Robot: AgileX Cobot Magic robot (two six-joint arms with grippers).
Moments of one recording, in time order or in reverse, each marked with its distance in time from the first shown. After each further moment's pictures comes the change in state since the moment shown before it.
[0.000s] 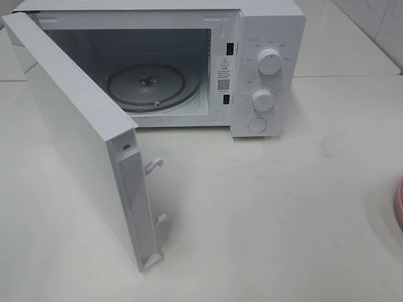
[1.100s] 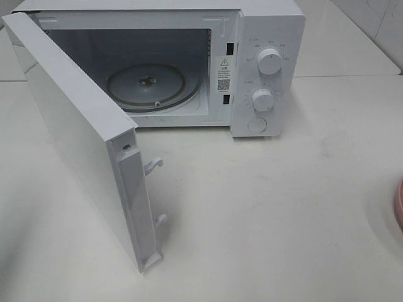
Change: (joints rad) left arm 0.001 0.546 -0.002 0.007 -0.582 -0.015; right arm 0.000 0.000 0.000 0.000 0.000 0.000
